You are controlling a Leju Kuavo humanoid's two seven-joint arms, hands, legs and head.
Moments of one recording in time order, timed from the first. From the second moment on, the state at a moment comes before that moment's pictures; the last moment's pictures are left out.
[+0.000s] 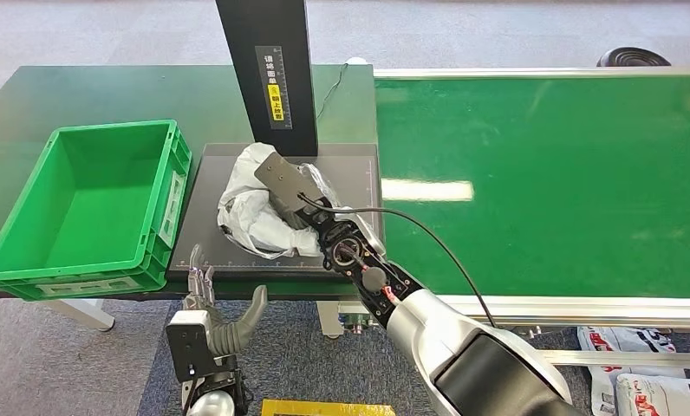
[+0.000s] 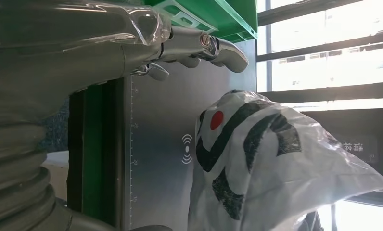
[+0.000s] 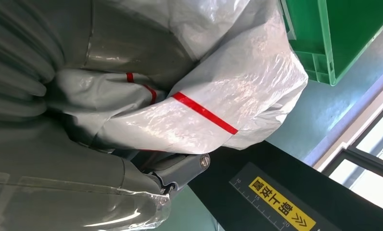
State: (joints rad) left arm -0.04 -0.28 -0.33 -1.20 -0.06 0.48 -0.70; right arm -0.93 0.35 0.70 -0.33 0.26 -0.34 -0.23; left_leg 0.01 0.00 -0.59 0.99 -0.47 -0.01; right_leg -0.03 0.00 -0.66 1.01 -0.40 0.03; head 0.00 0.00
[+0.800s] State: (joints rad) left arm -0.04 -0.28 -0.33 -1.19 -0.06 0.47 -0.70; right arm -0.93 0.35 0.68 -0.32 0.29 -0.35 -0.23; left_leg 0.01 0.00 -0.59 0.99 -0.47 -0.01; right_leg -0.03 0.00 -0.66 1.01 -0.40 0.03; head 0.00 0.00
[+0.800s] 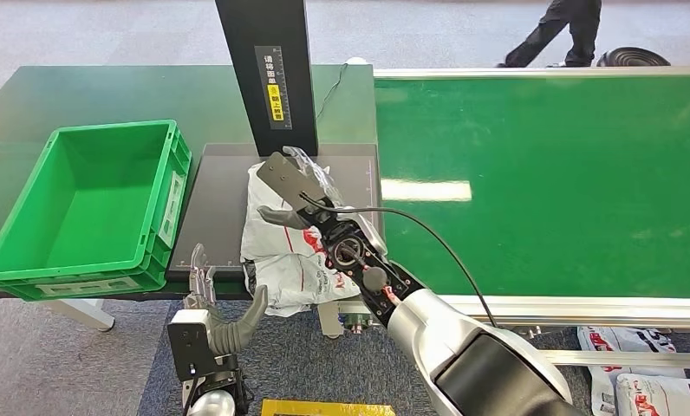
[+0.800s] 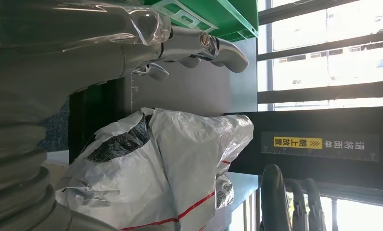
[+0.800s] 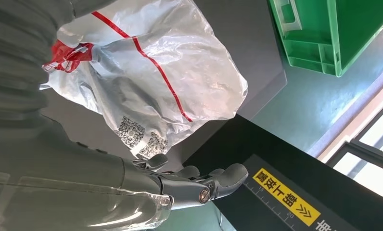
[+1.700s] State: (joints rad) left arm -0.06 -0.28 -0.33 -1.18 -0.05 0.49 -0.70; right arm -1.00 0.31 0.51 -0.44 0.32 -0.35 -0.38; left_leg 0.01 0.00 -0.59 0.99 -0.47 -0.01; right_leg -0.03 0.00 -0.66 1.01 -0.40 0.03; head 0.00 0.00
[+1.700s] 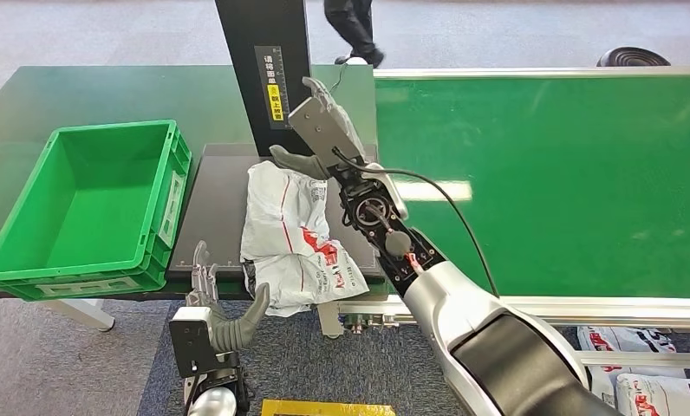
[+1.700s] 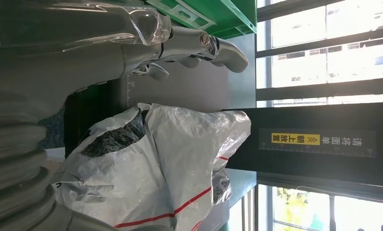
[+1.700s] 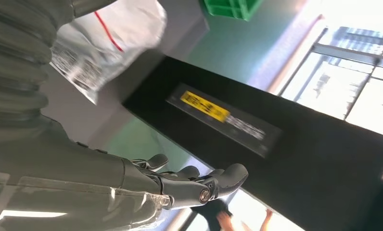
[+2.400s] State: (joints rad) left arm -0.06 -0.27 -0.34 -1.17 -0.05 0.51 -0.70; right arm -0.98 0.24 0.40 -0.63 0.29 -0.34 -0.45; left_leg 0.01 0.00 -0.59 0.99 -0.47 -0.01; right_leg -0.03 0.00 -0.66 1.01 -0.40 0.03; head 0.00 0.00
